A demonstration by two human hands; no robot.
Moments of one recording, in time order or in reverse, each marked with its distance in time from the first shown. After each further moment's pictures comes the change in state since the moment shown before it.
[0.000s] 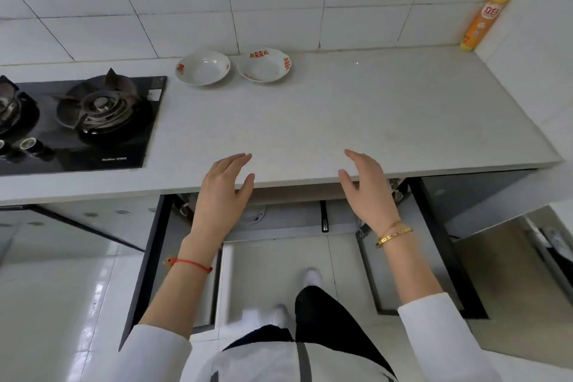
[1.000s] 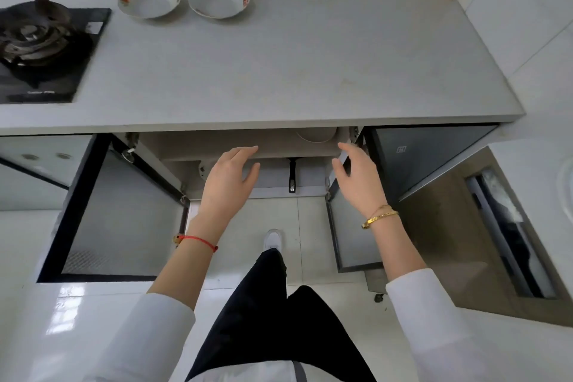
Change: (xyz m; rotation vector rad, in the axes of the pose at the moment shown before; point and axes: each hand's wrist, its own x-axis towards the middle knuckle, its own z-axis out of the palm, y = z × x) left_hand -0.084 0.091 0.159 -0.025 -0.099 -0.094; right_hand -0.069 0.168 -0.025 0.019 -0.084 0.081
